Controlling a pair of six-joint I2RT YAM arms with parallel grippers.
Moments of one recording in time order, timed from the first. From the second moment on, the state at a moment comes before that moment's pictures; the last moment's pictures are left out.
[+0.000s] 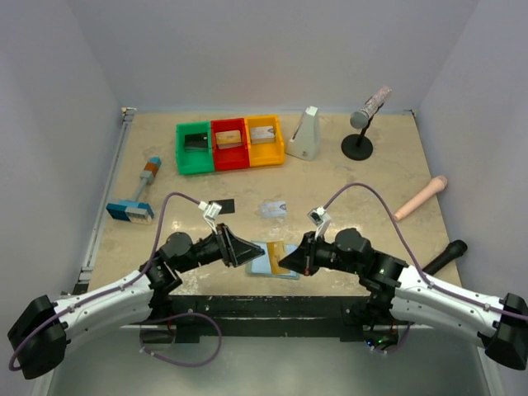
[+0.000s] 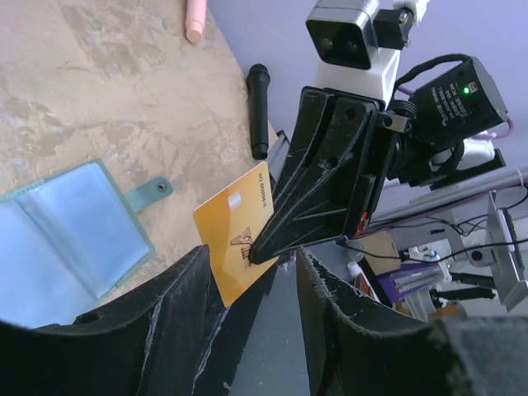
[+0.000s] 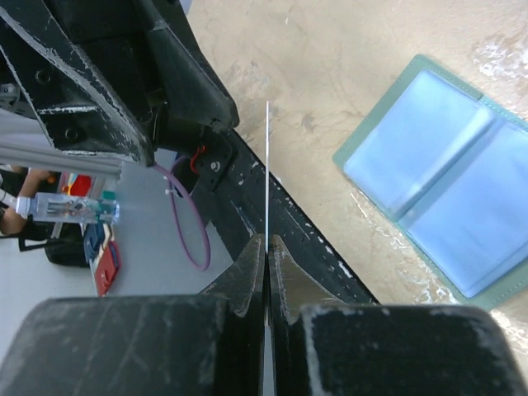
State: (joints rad) left arm -0.86 0.71 0.18 0.50 0.28 -0.98; right arm 0.99 0.67 0.36 -0.02 -0.18 0.84
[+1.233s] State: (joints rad) left arm -0.94 0.84 0.12 0.70 0.34 -0.98; right arm 1.03 0.73 0.39 0.08 -0.20 0.85
